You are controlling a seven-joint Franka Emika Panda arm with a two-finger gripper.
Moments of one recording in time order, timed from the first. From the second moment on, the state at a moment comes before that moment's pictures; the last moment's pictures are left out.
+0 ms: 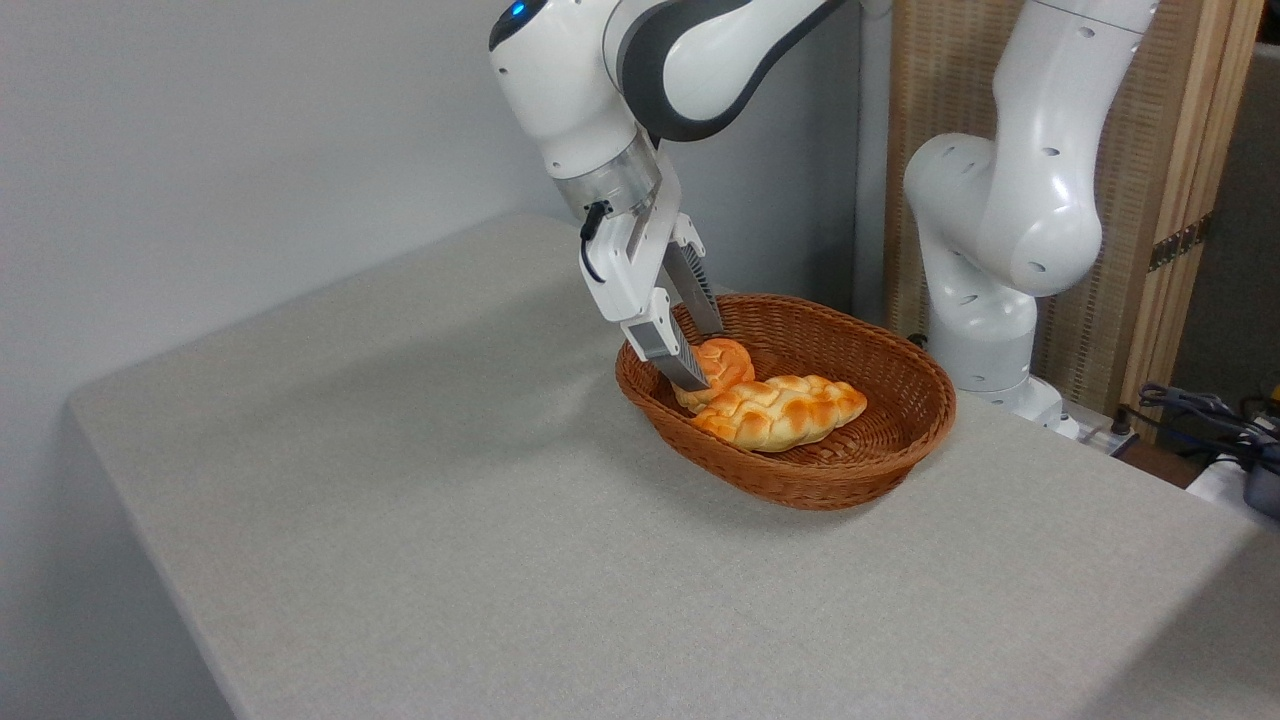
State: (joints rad) arm -0.44 -0.38 0.03 -2.40 0.00 1.70 1.32
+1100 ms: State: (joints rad) arm -0.44 -0.36 0.03 -2.40 0.04 1.71 1.35
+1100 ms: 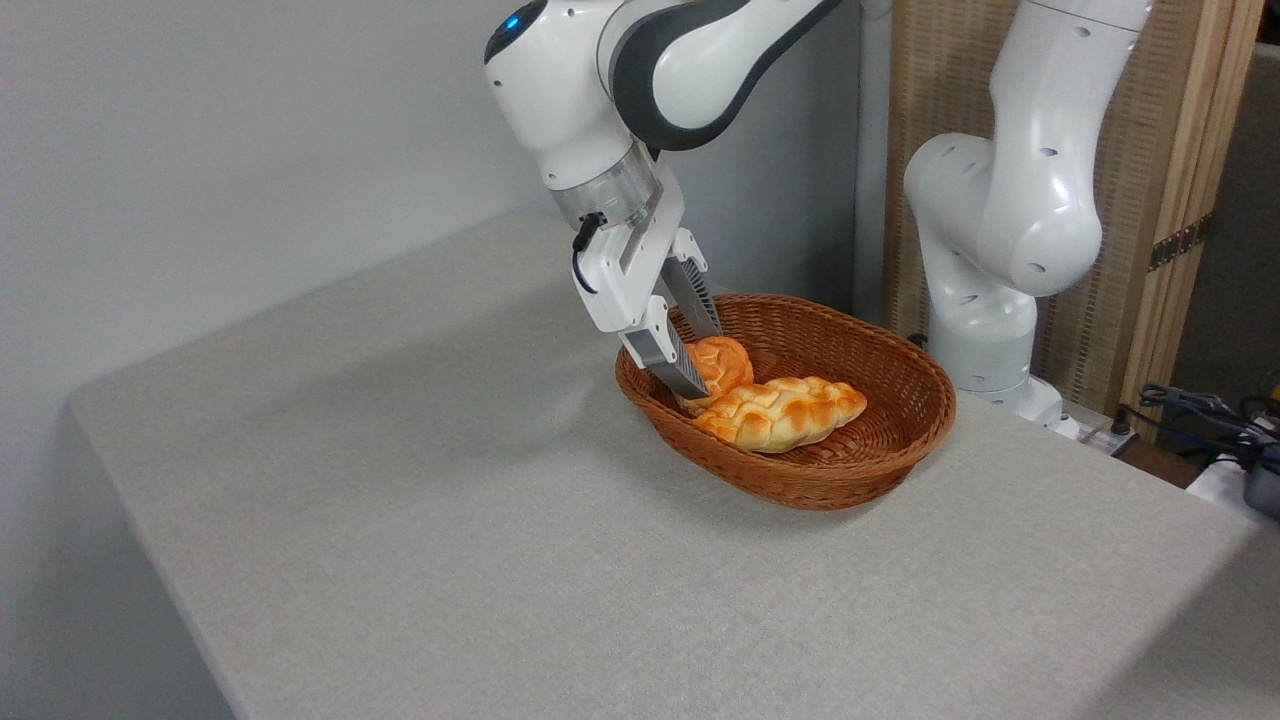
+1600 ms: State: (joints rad) arm -0.44 -0.36 0.03 -2.39 0.04 1.69 1.35
